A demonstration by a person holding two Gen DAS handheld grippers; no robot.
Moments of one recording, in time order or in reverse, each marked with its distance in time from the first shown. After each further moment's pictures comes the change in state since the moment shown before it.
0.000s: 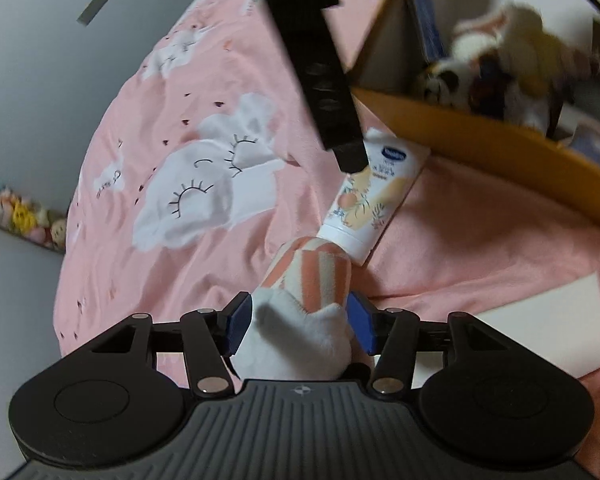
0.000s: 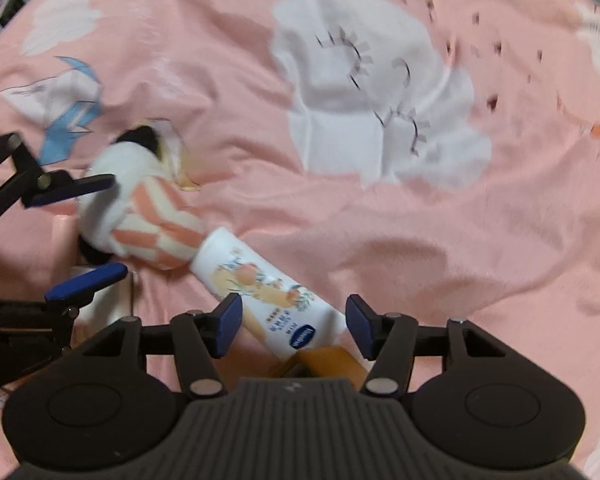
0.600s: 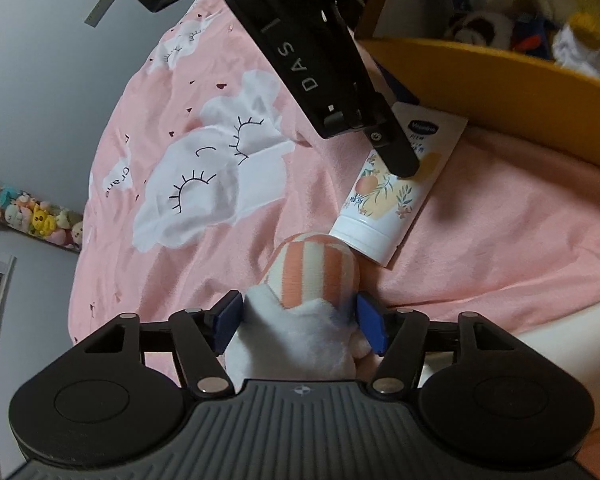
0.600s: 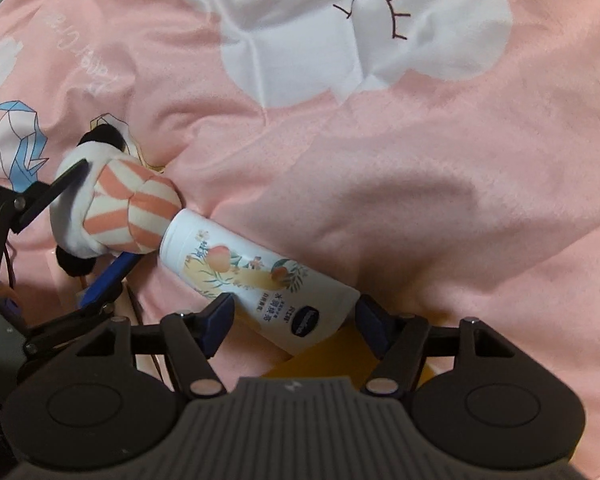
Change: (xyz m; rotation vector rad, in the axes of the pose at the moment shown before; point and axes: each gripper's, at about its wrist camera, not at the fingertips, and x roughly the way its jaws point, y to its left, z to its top) left arm 0.038 -0.008 0.001 0.008 0.020 0.084; right arm 0.050 -0.042 0.003 0.249 0.221 0.217
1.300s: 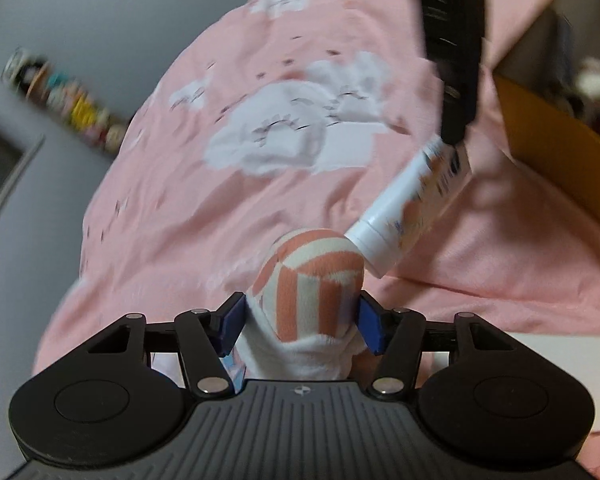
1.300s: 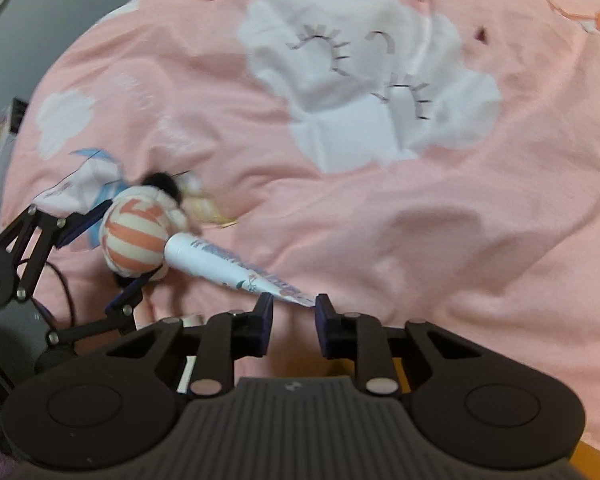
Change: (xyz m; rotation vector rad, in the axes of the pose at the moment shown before) left arm -0.045 0.061 -0.030 -0.440 0.078 -0.001; right arm -0.058 0.028 -0.032 -0.019 -0.218 0.112
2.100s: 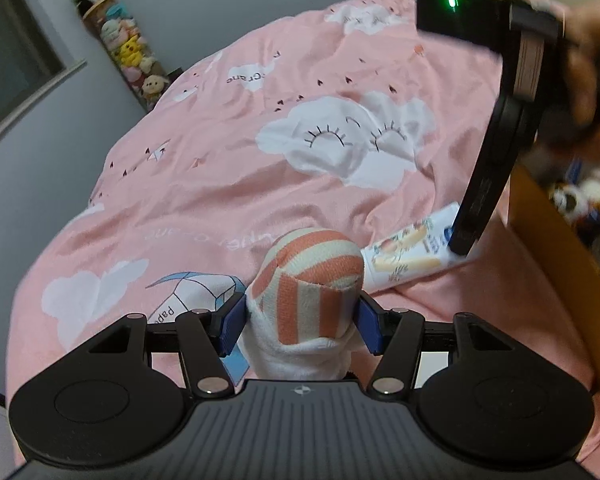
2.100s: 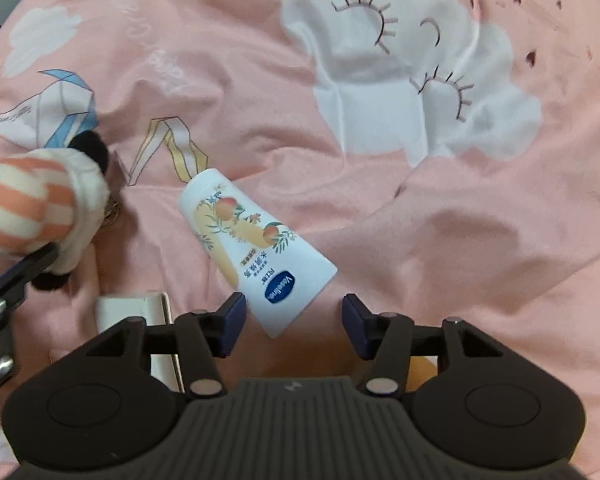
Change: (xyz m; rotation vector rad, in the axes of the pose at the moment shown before) left arm -0.038 0.032 -0.015 -0.314 -0.025 -0.044; right arm 0.056 0.030 0.004 -0.132 0.065 -0.223
